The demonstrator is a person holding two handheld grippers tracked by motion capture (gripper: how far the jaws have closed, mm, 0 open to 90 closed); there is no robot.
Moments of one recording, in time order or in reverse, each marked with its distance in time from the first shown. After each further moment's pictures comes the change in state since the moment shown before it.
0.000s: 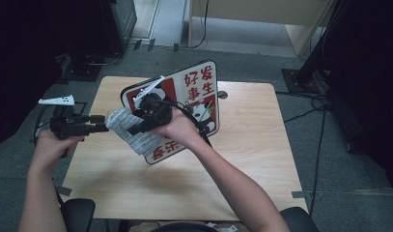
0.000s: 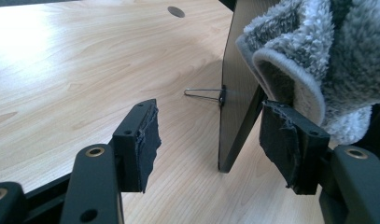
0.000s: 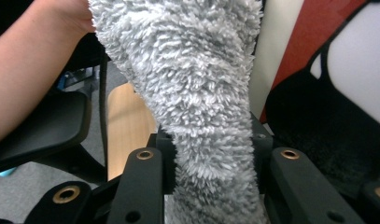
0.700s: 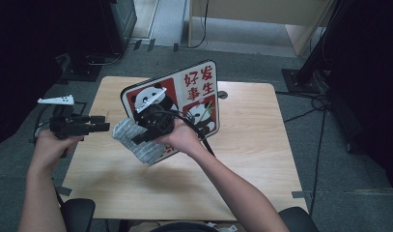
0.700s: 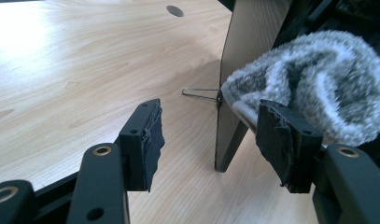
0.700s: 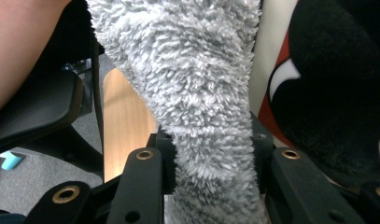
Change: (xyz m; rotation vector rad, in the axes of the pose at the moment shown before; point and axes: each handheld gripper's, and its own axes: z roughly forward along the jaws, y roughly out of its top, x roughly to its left) left arm -0.002 0.001 0.000 0.003 -0.002 -0.005; right arm -0.004 -0.027 0.018 0.037 0.011 0.023
